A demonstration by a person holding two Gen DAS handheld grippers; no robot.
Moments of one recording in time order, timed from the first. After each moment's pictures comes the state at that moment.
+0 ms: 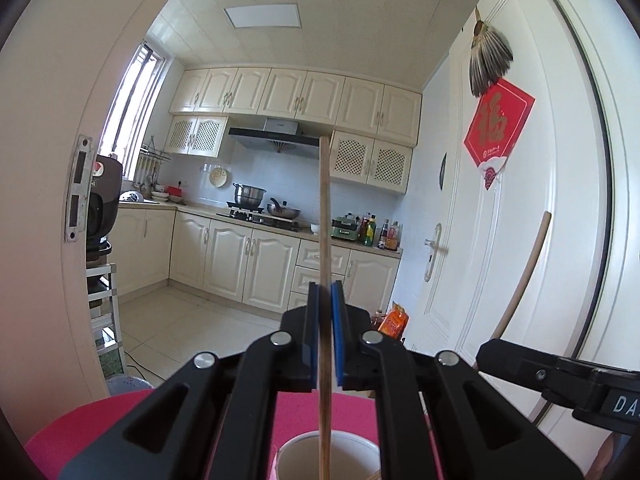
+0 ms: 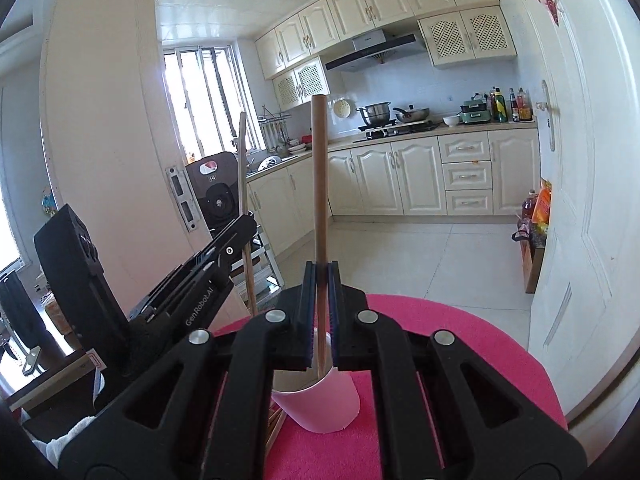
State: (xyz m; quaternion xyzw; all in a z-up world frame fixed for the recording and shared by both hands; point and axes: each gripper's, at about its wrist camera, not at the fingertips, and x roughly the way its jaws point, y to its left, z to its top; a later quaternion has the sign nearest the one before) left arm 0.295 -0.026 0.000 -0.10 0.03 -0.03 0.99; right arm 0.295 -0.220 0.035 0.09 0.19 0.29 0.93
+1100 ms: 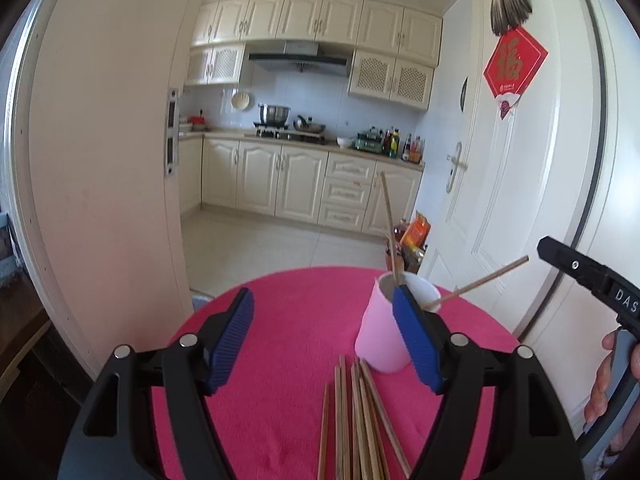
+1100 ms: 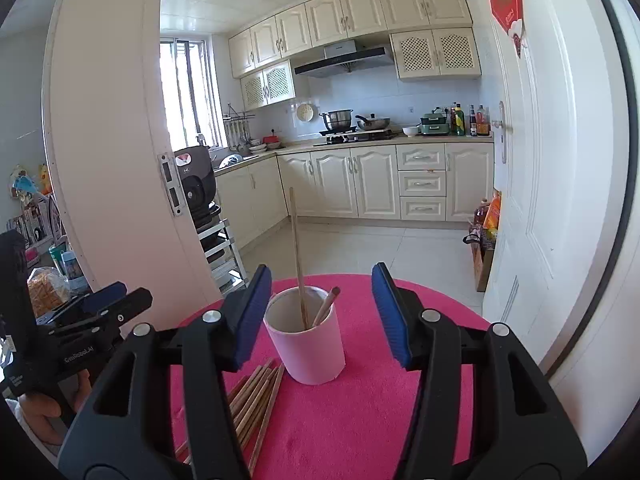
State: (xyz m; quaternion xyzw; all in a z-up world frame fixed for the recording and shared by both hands) left arm 0.167 0.063 -0.007 -0.08 0.22 -0.01 0.97; right arm 0.196 -0.225 0.050 0.05 0.18 0.20 0.96
